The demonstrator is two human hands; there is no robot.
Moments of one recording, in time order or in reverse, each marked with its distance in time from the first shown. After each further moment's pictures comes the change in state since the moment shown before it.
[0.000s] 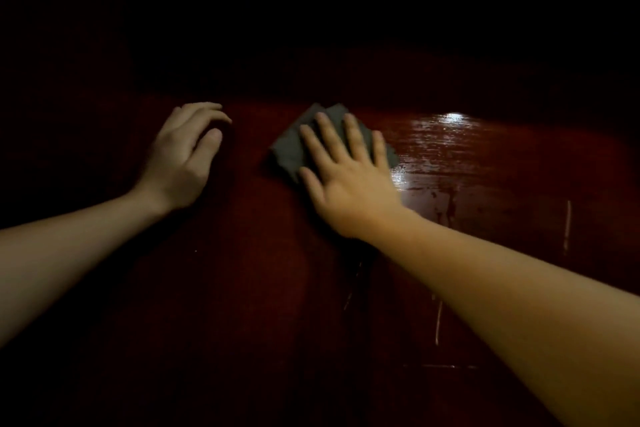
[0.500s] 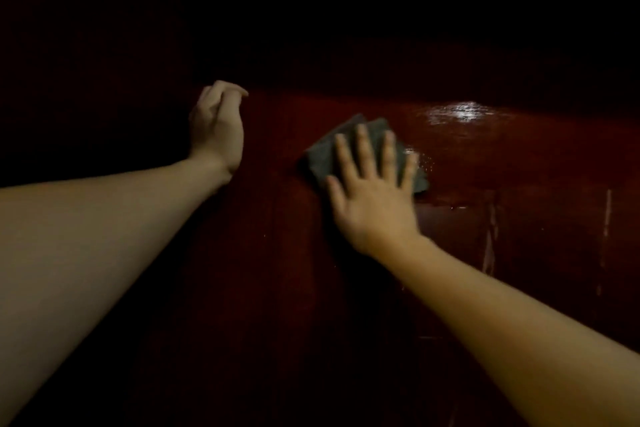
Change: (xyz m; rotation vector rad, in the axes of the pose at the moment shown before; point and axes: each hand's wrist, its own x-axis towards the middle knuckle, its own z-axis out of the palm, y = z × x) left_hand 0.014 0.008 -0.030 -0.446 0.156 -0.497; right_hand -0.023 -0.066 0.010 0.063 -0.019 0.199
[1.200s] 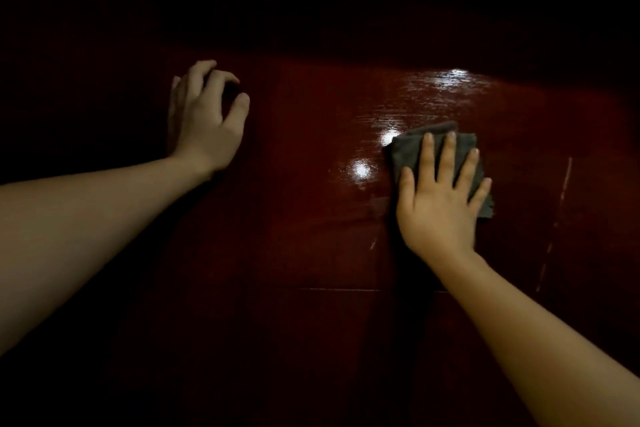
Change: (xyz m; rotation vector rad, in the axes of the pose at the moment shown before) left_hand -0.033 -0.020 0.005 0.555 -0.132 0.206; right_hand -0.067 0.088 -0.009 0.065 -0.023 0.419
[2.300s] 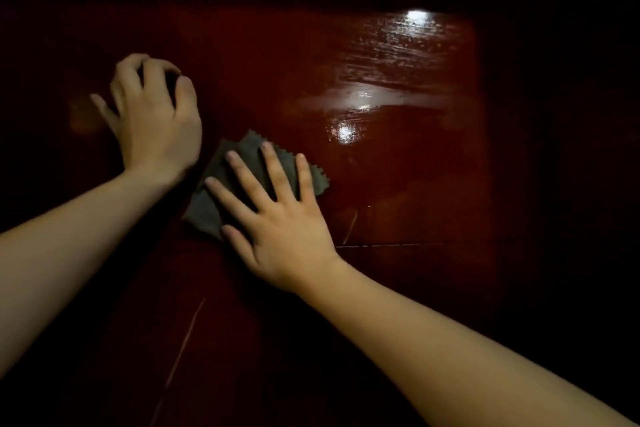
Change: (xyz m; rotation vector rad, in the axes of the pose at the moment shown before) left_hand -0.072 0.195 0.138 0.158 0.130 -0.163; right_hand -0.032 0.125 0.001 -0.143 -0.067 -0.843
